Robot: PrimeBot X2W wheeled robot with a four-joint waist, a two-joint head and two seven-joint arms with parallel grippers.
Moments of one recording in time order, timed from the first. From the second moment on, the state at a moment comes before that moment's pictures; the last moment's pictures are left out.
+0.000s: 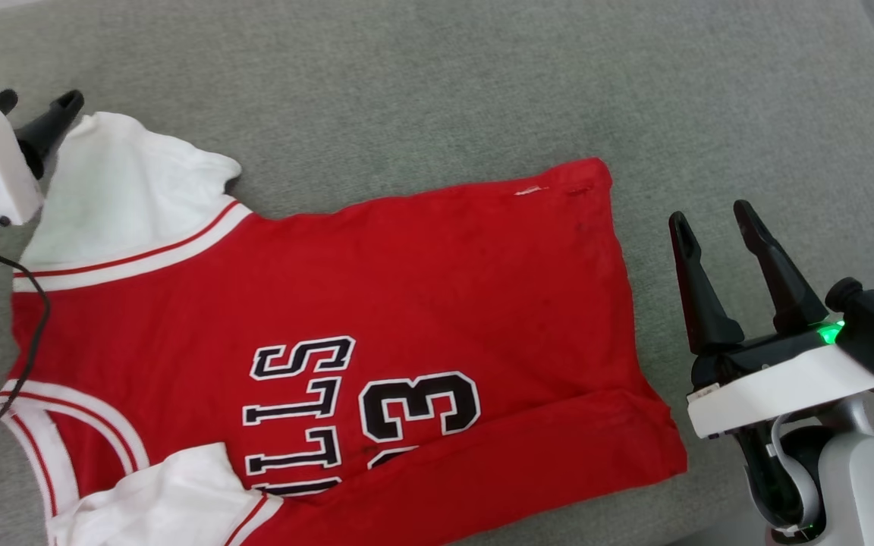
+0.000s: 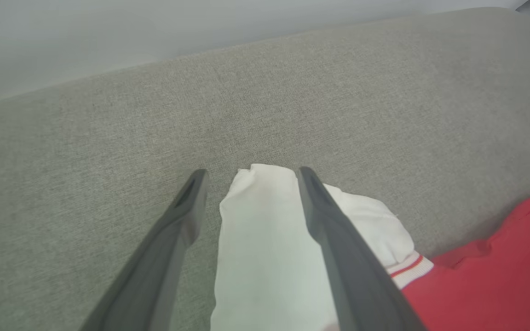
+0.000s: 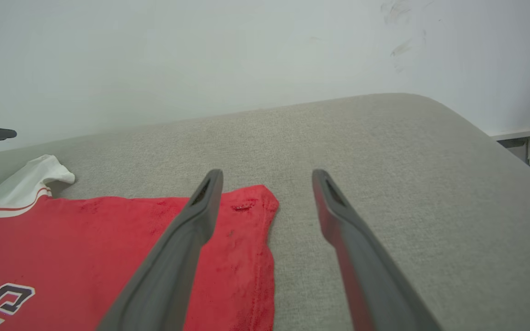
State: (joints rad) left arm -0.85 0.81 -0.45 0.29 -0.98 0.01 0.50; right arm -0.20 -0.06 0.08 -0.14 0.27 0.13 0.02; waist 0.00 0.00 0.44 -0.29
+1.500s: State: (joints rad) left arm -0.95 0.72 -0.55 0.34 -1.02 -0.02 0.71; right arm -0.60 -0.25 0.15 0.35 0.57 0.13 0.48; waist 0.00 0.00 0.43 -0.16
